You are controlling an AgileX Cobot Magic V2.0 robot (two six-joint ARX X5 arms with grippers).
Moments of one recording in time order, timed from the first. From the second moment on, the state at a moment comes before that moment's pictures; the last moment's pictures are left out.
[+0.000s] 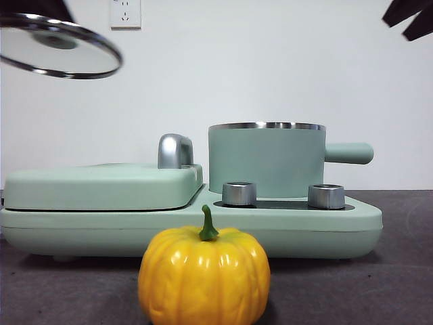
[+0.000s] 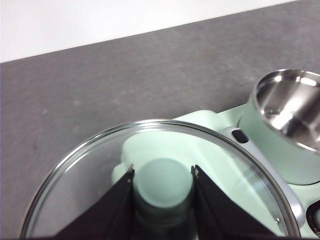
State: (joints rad) left arm -0.23 1.01 1.01 -0.46 0.18 0.07; right arm 0.41 0.73 0.81 -0.68 -0.31 -0.26
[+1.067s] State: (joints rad) left arm -0.18 0.92 1.00 -0.48 0.18 0.04; right arm 0.91 1.29 0.81 -0.47 -0.28 -0.34
